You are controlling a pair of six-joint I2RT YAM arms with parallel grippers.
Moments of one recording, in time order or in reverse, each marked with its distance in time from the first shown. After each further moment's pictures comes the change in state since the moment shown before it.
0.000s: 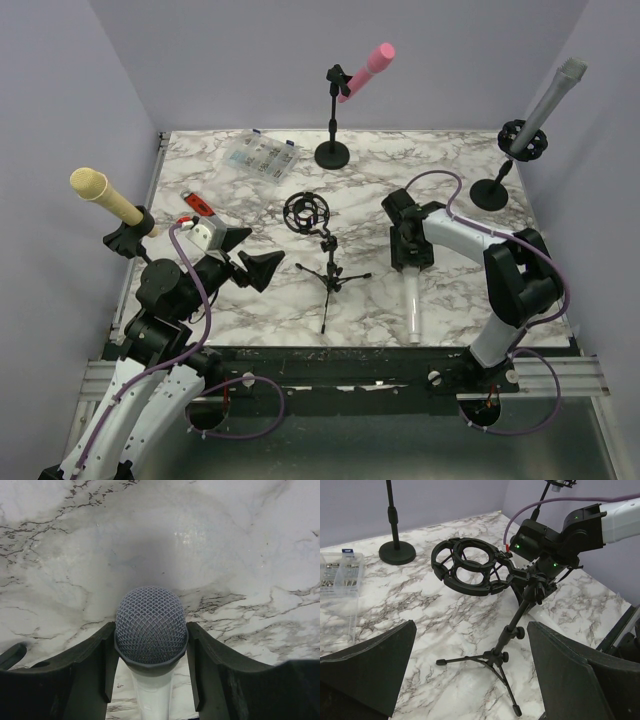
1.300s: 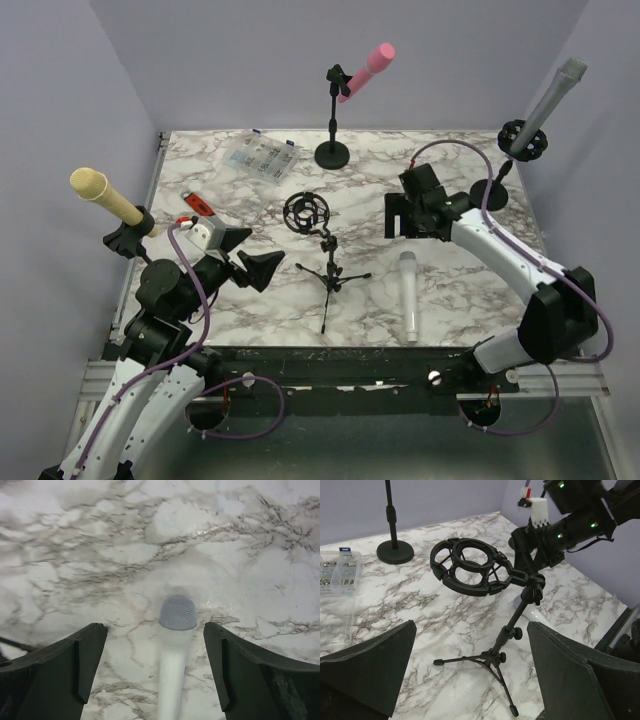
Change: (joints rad) left arm 0.000 0.000 0.000 0.000 0.000 -0.005; right arm 0.000 -0.198 0.087 0.042 -0.032 -0.082
